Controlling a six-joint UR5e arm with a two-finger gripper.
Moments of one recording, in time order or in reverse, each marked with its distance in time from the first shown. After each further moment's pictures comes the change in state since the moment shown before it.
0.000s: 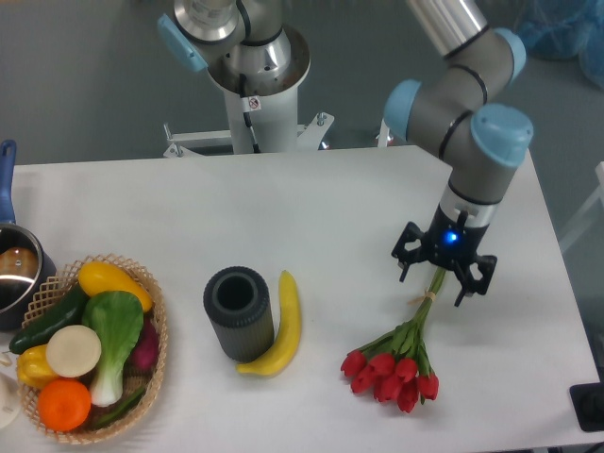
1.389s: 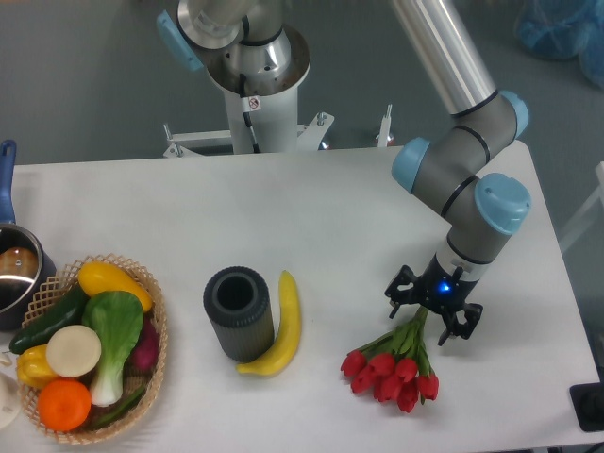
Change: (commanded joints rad) arm -0.034 -0.100 0.052 0.006 -0.034 0.011
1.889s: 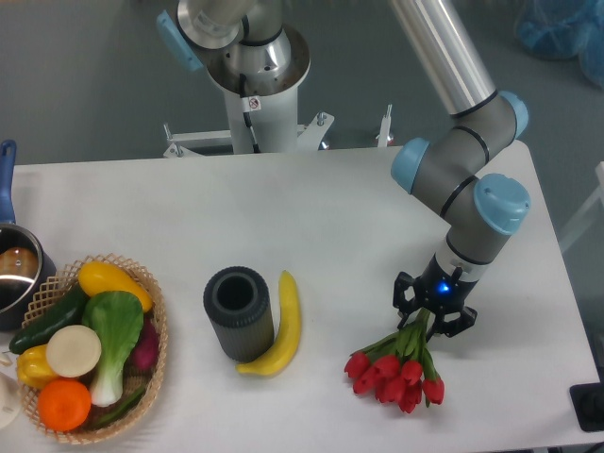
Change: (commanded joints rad) arm 0.003 0.002 0.002 0.000 -0.002 0.002
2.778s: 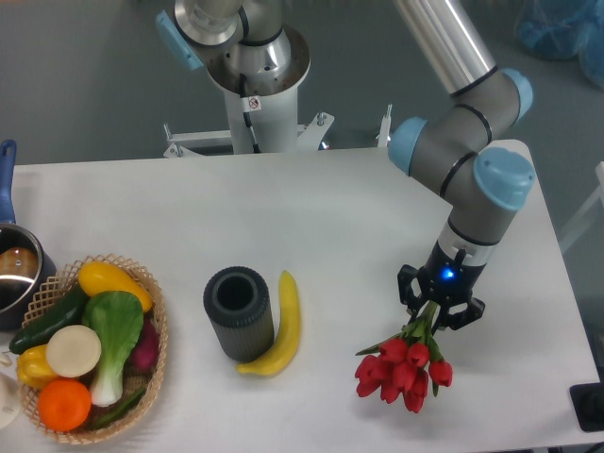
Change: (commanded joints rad) arm -0.015 0.141 0.009 0.000 -0.093 -0.044
